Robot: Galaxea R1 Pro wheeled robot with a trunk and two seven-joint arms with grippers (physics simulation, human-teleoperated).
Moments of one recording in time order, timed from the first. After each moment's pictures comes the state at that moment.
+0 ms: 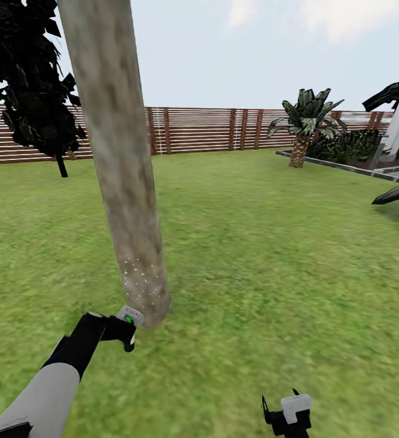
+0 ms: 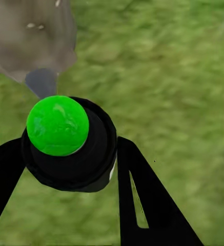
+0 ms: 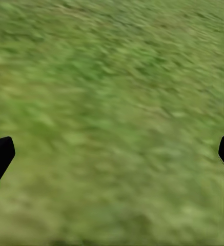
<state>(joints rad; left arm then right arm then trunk) -0.71 0.03 0.25 -0.66 -0.68 0.44 -0.64 -0.40 0.00 -0.24 -0.07 0.56 -0.73 -0.23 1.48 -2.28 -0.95</state>
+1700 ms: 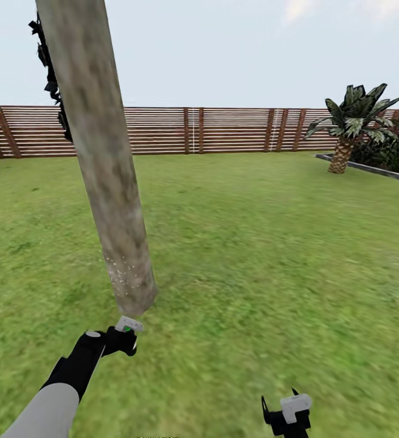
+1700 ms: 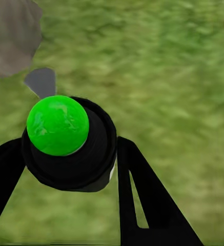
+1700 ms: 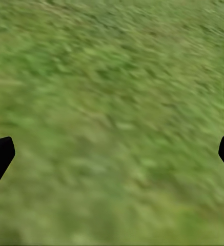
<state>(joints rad) -0.63 0.01 0.32 -0.63 -0.61 0.29 -0.51 -0.40 0.00 -0.24 -0.07 0.56 -0.73 -0.23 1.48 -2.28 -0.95</state>
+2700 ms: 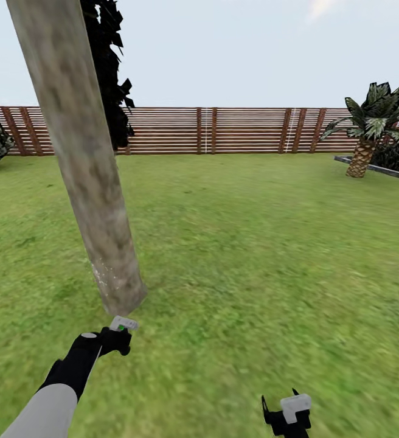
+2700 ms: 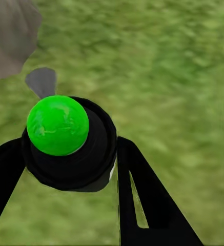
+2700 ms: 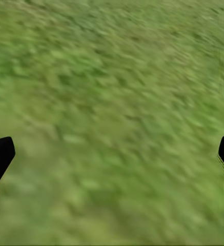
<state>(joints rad) -0.63 0.01 0.38 -0.63 -0.61 0.29 -0.45 -0.40 0.00 -0.24 -0.07 0.56 -0.73 -0.23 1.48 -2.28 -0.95</state>
